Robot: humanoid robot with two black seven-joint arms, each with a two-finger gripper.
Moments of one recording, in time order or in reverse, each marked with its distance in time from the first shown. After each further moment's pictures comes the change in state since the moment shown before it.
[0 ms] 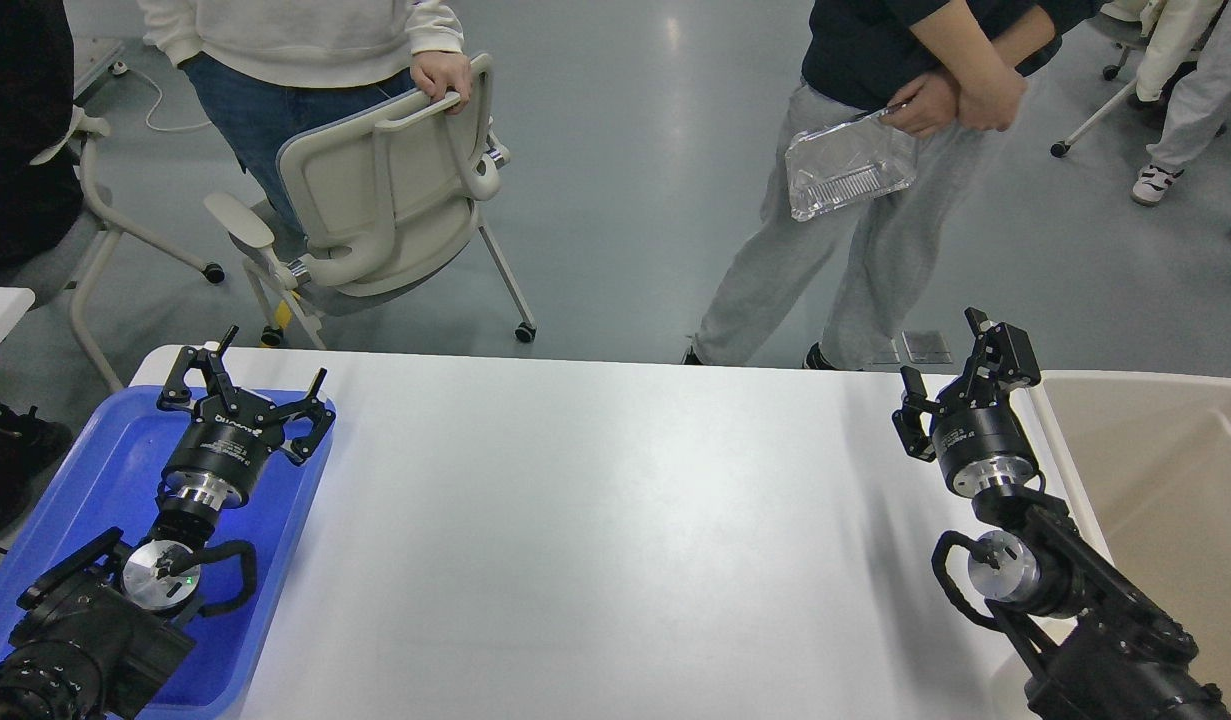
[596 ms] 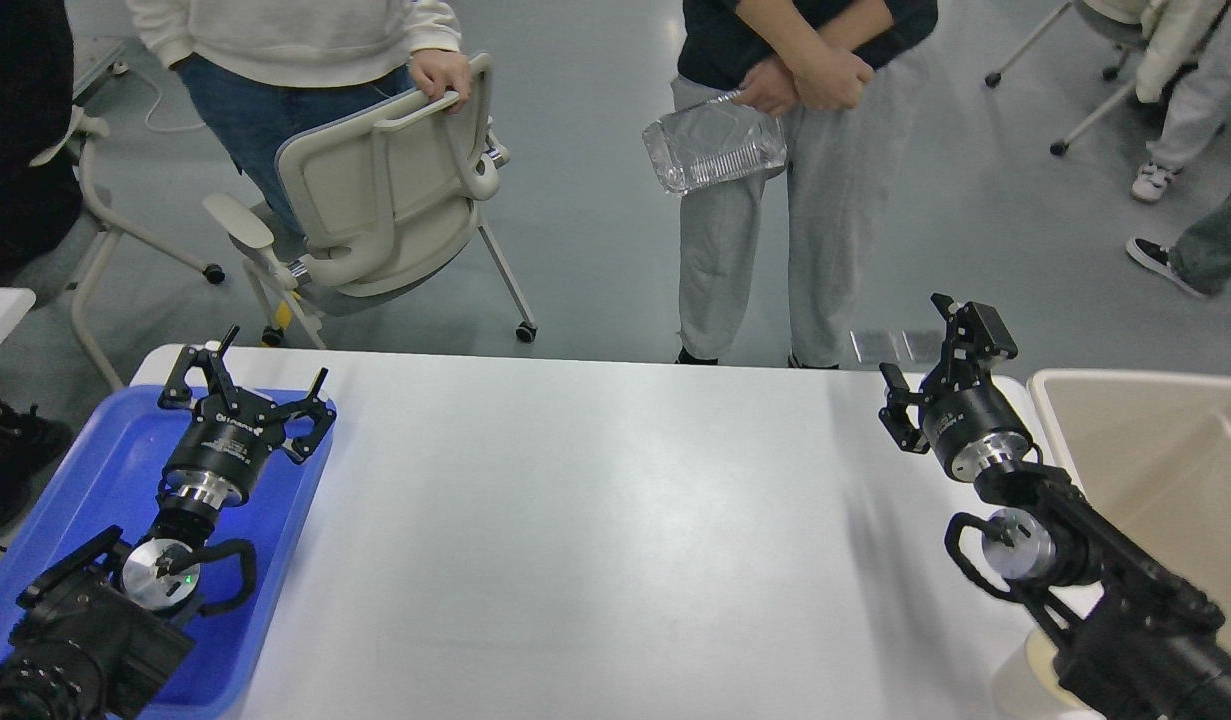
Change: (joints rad) left arm 0.000 0.000 0.000 0.000 0.000 0.000 0.000; right arm 0.063 -0.107 -0.129 0.081 0.029 -0.012 -0.173
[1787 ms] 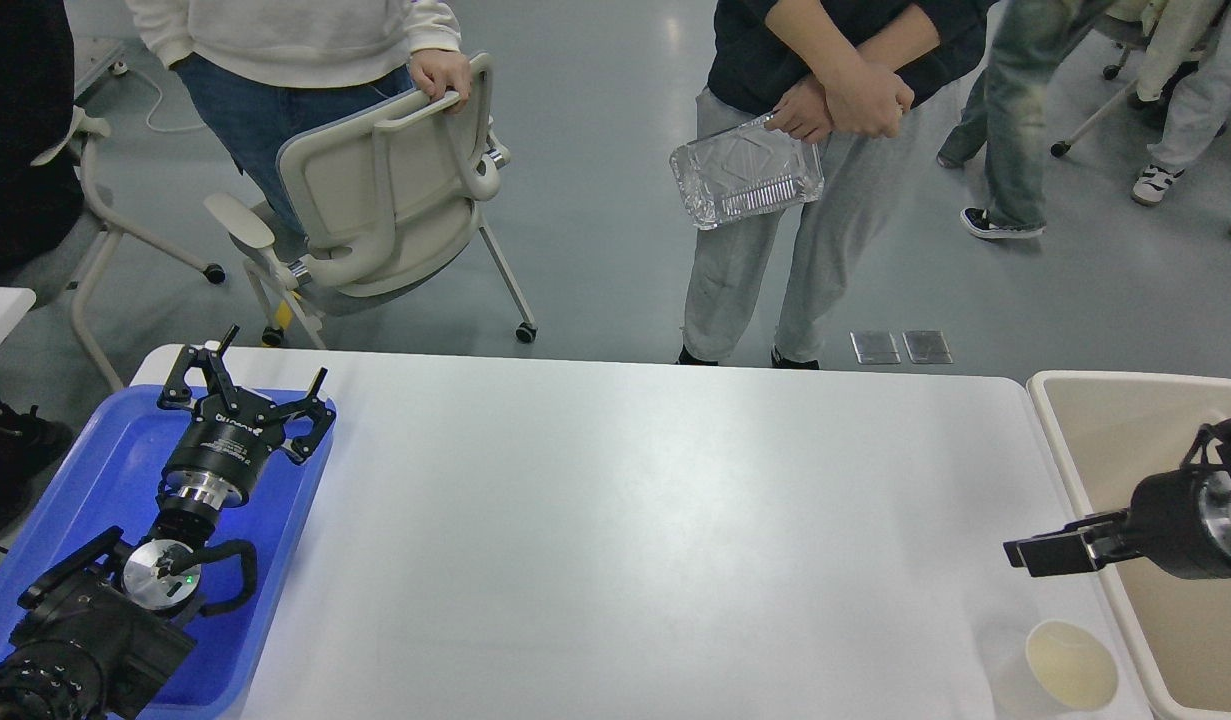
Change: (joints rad) left arm -0.001 -0.001 0.000 0.000 0.001 0.000 0.000; right arm 0.531 -0.879 -0.930 0.630 -1.073 0.589 -0.208
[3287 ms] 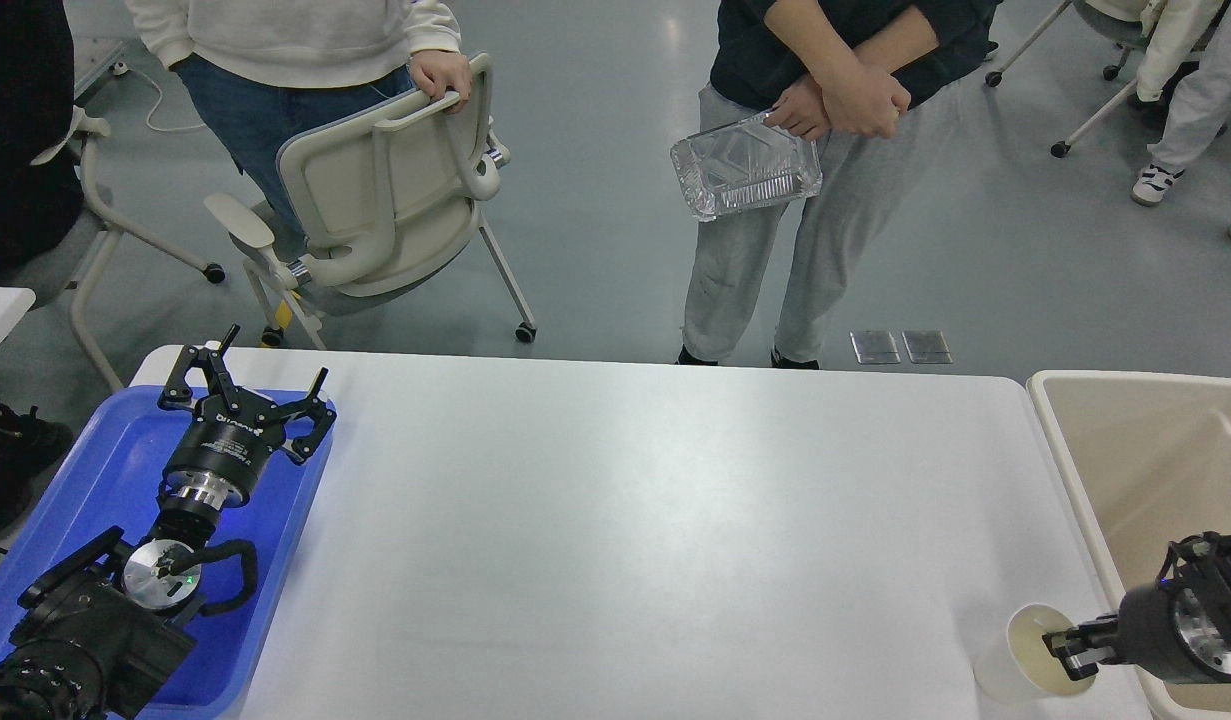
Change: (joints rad) left arm 0.000 0.000 0.000 0.000 0.001 0.000 0.001; right arm -0.248 0.153 -0.012 -0.220 -0.193 -0.133 0.075
